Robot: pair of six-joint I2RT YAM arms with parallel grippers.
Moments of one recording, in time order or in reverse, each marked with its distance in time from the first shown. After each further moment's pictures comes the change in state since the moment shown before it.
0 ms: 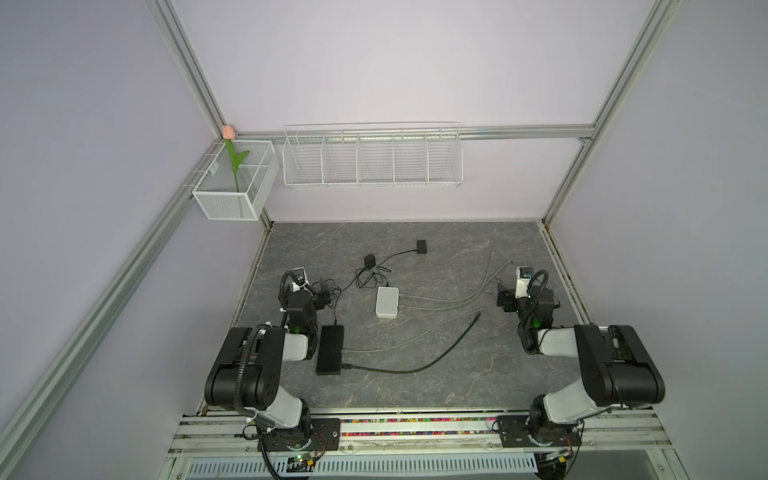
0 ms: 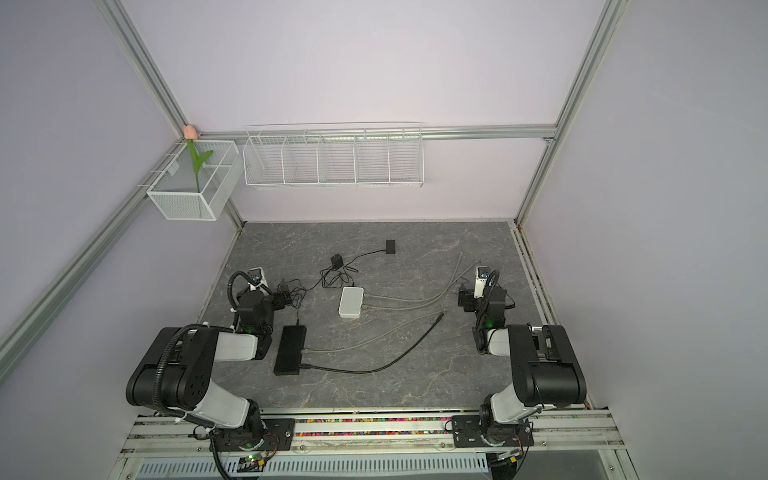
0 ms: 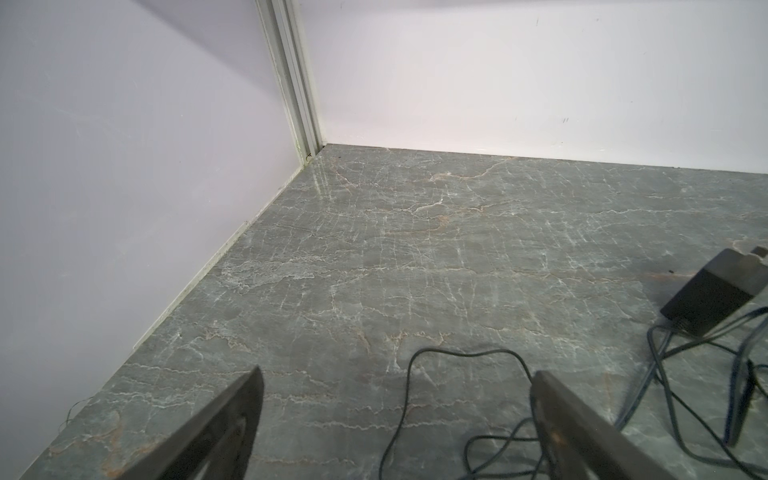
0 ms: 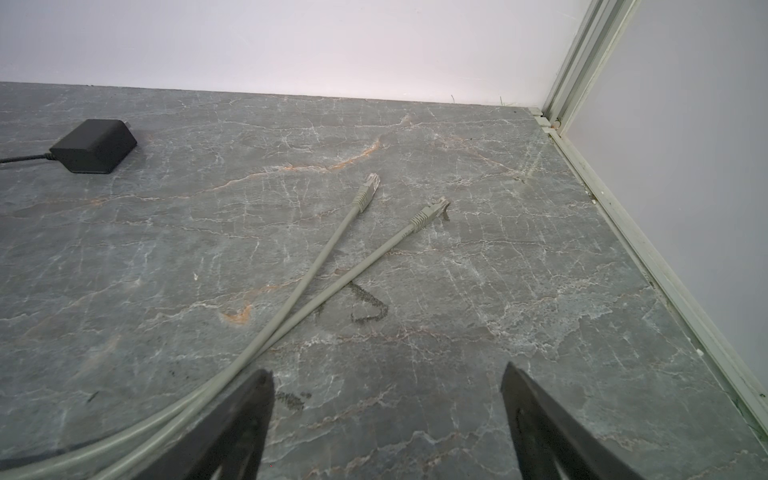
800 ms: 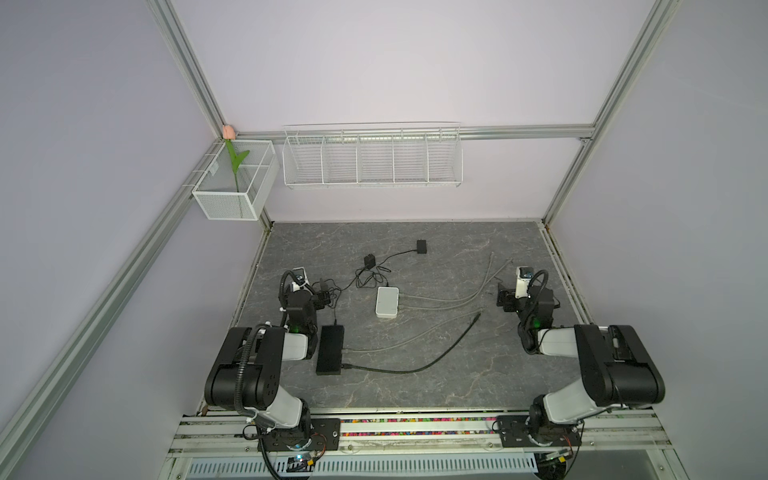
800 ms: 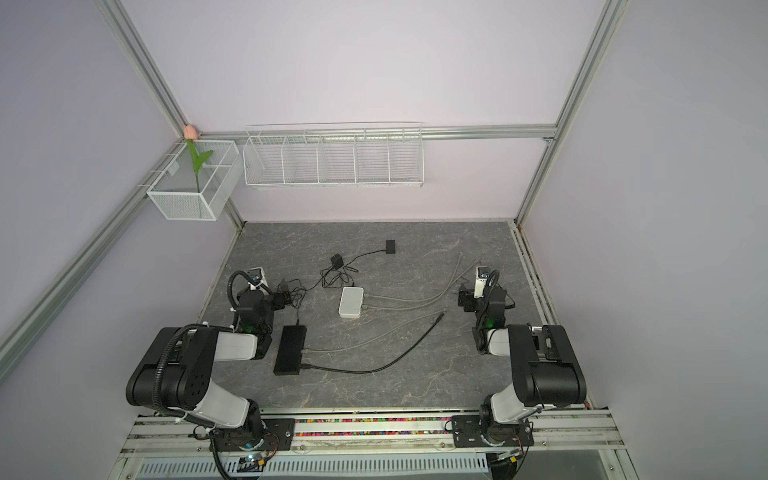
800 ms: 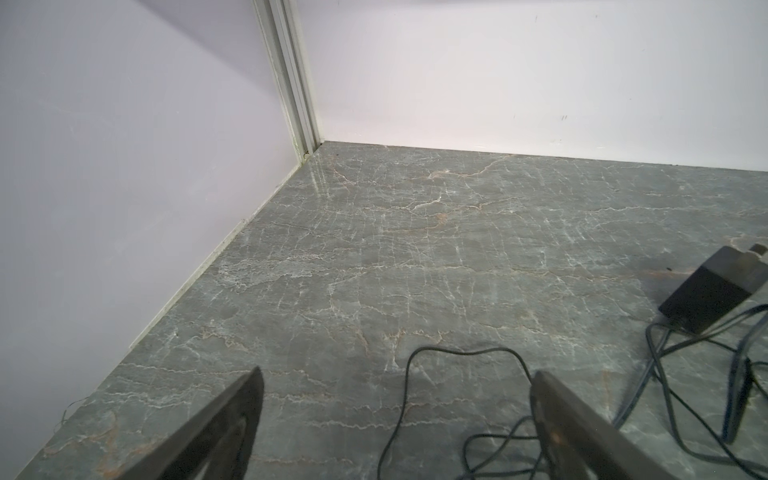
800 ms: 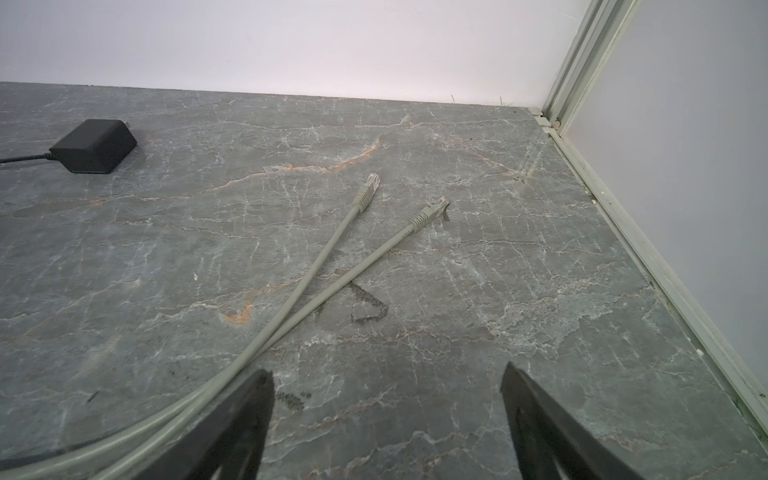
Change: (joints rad) left arm 0.020 0.000 0.016 -0.032 0.027 -0.010; right arm 0.000 0.000 0.000 0.000 0.000 0.000
